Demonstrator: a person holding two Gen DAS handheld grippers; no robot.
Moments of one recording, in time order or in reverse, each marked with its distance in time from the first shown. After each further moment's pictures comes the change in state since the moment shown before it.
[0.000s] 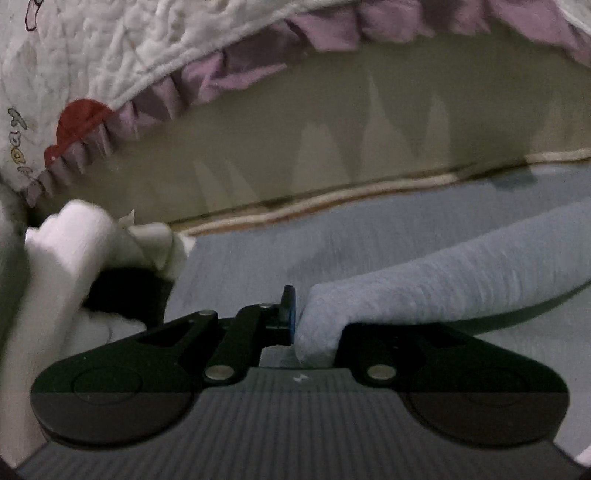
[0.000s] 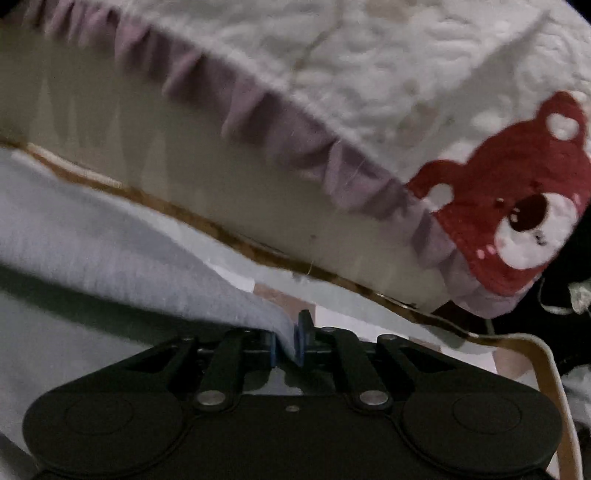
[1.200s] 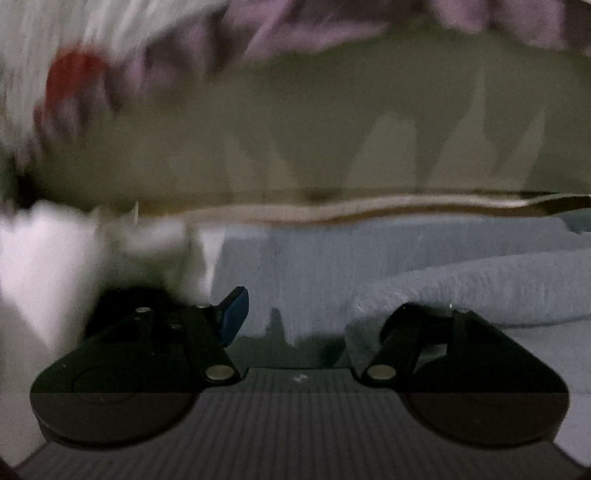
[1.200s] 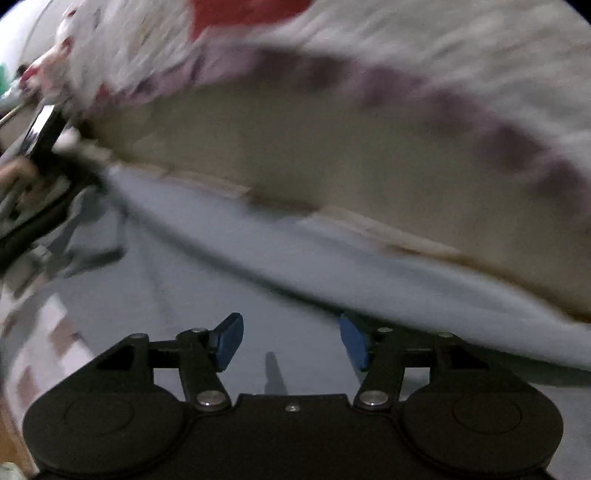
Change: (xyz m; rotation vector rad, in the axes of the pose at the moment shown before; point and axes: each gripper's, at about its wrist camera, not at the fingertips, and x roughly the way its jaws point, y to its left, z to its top) left arm 0.067 0.033 0.028 -0.057 0.106 0.013; right arm -0.089 0.159 0.062 0.035 -0.051 0.776
